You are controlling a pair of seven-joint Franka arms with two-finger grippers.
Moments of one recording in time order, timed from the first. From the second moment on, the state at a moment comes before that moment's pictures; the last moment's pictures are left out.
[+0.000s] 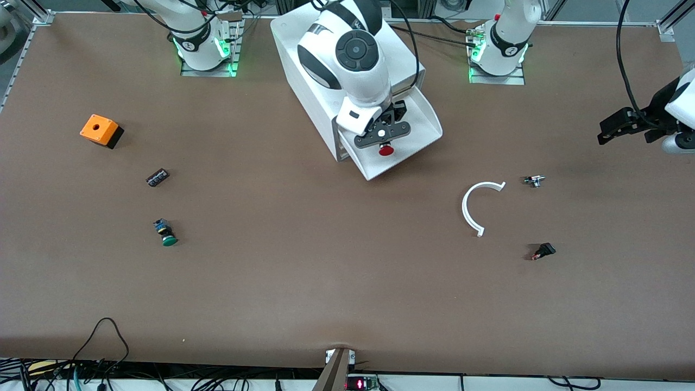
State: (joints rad) left arm 0.07 -0.04 -0.02 -1.71 0.01 1.65 0.01; right arm 0.71 0.64 0.27 -1.27 0.05 1.96 0.69
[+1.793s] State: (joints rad) left arm -0.11 0.06 -0.13 -1.96 -0.05 1.89 -0.37; right arm 0.43 0.50 0.20 -1.21 -0.06 1.82 0.60
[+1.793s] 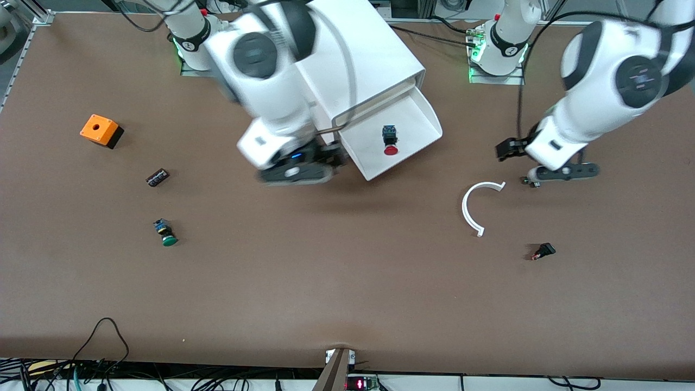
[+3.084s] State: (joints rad) left arm -0.39 0.38 -0.20 -1.99 -0.18 2.35 -1.10; right arm 0.20 -0.05 -0.11 -1.70 0.03 1.66 -0.30
